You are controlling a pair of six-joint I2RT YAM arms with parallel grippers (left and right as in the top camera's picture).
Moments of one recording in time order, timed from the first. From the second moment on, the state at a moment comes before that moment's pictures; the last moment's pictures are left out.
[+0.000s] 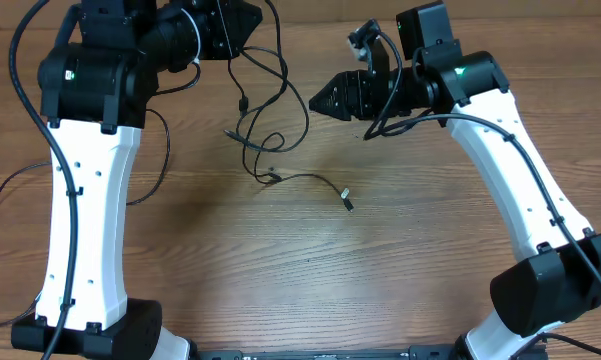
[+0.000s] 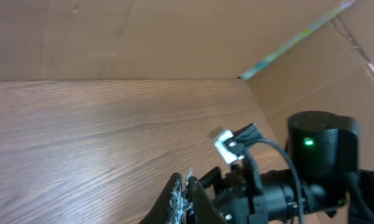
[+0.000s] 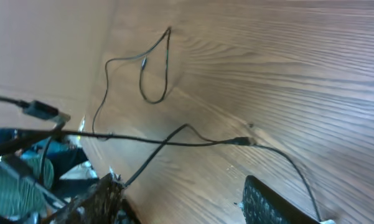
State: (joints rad) left arm -0.16 1.70 2.15 -0.96 0.57 -0.37; right arm 0.30 1.81 1.78 -0.93 -0.74 0.24
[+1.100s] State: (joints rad) left arm -0.04 1.70 2.12 -1.03 0.55 -0.36; right arm 0.35 1.88 1.82 -1.05 -0.09 0.62
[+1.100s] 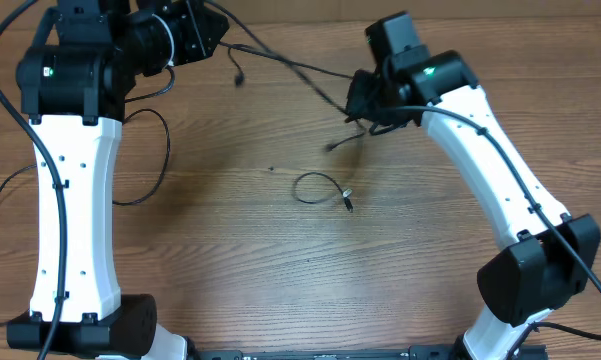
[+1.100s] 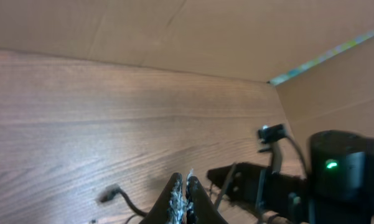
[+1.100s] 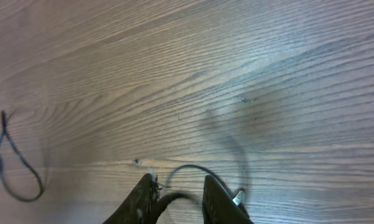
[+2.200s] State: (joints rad) left arm 0.14 1.52 2.15 -1.03 0.60 -0.23; right arm 0.09 1.86 1.85 -1.17 -0.67 0.12
